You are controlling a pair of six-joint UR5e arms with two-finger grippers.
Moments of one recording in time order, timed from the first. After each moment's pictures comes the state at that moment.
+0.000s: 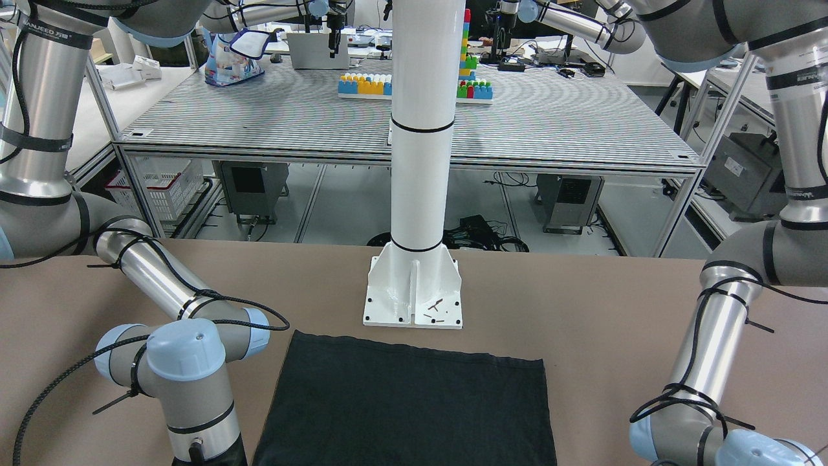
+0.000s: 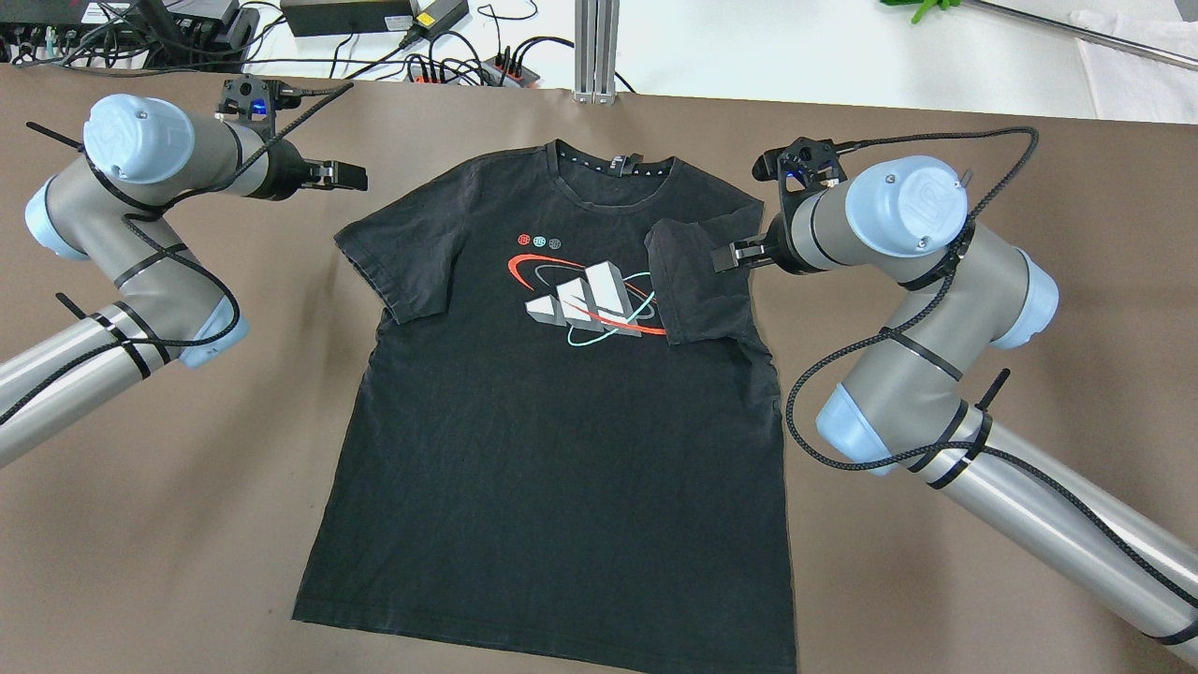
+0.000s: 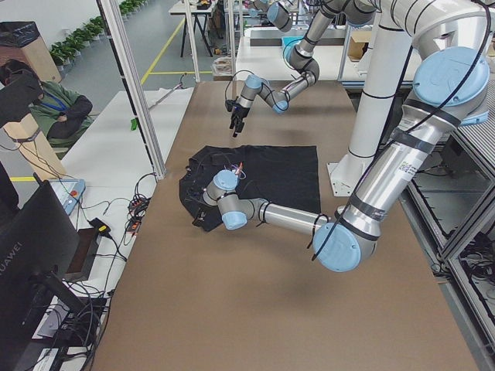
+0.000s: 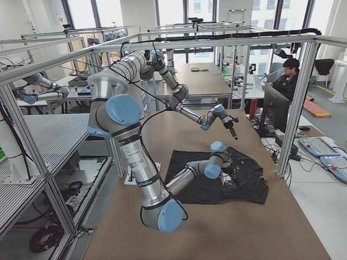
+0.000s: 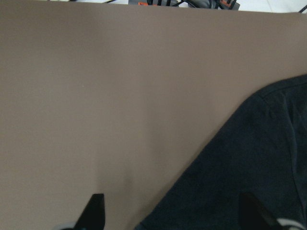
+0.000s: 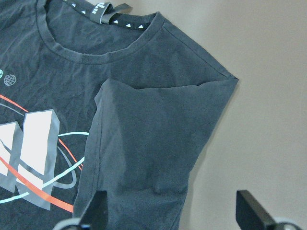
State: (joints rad) left arm -0.97 -2.16 -1.17 -2.48 -1.86 -0.98; right arm 0.83 -1.01 1.58 -1.14 1.81 0.80
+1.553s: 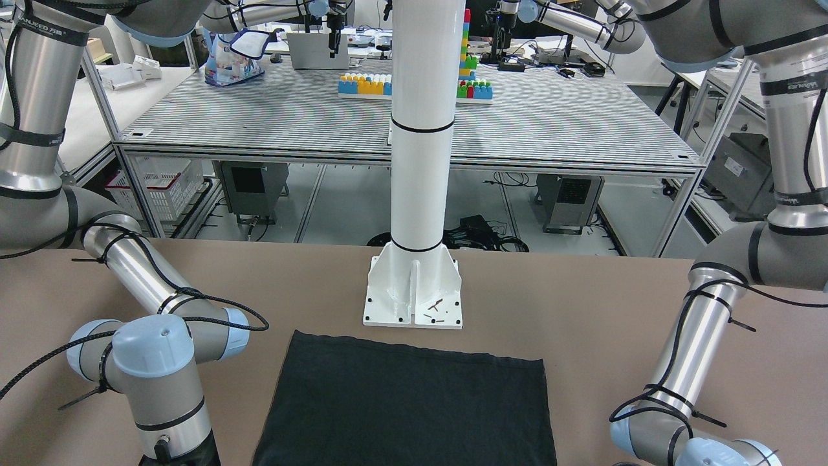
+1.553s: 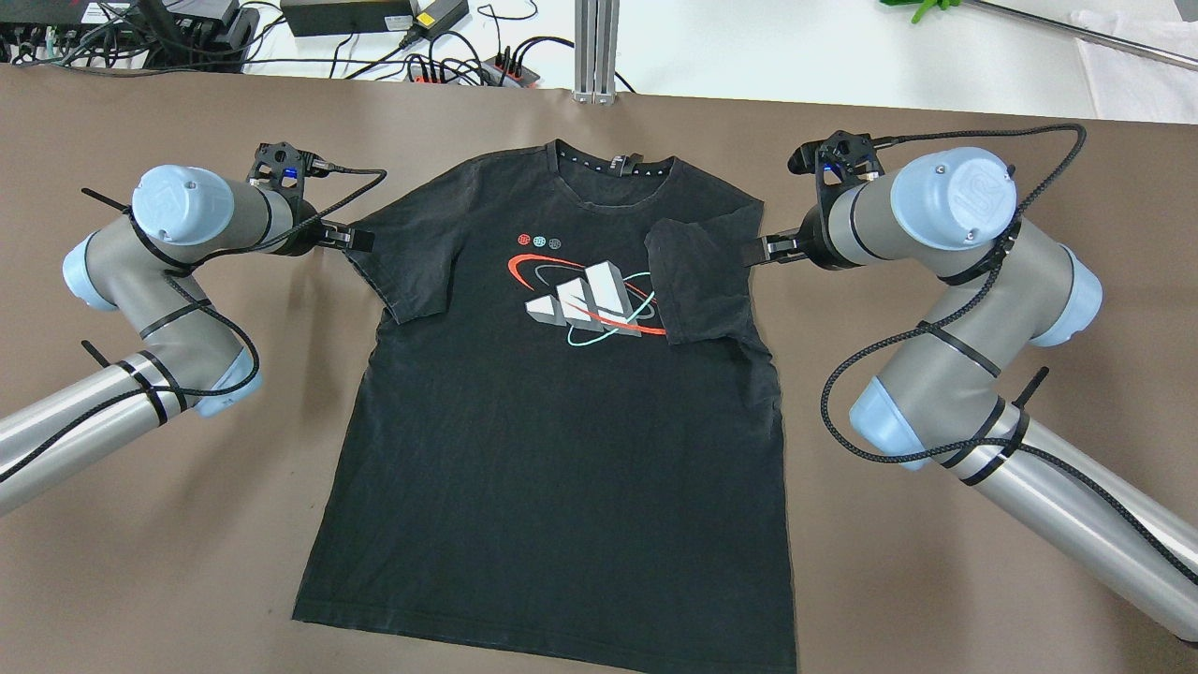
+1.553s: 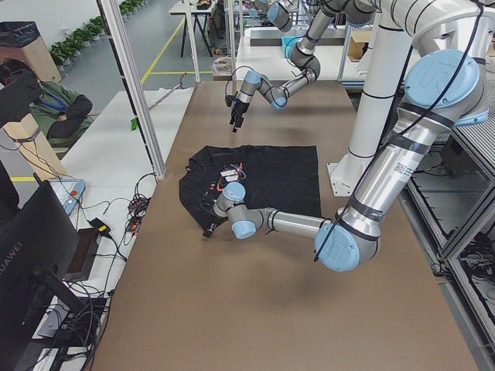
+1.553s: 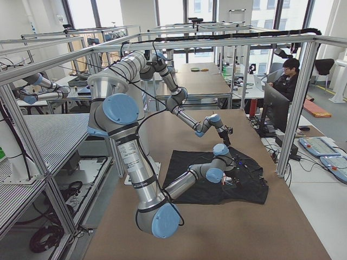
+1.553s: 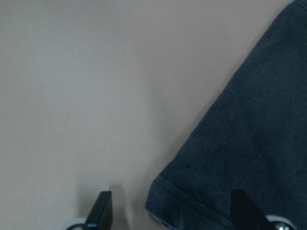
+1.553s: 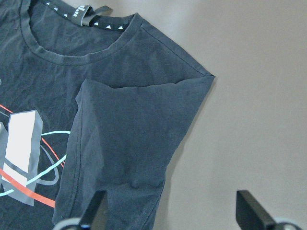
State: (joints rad) left arm -0.88 -2.14 -1.10 -2.50 -1.81 -0.87; right arm 0.87 -1.06 1.60 -1.12 1.84 0.80
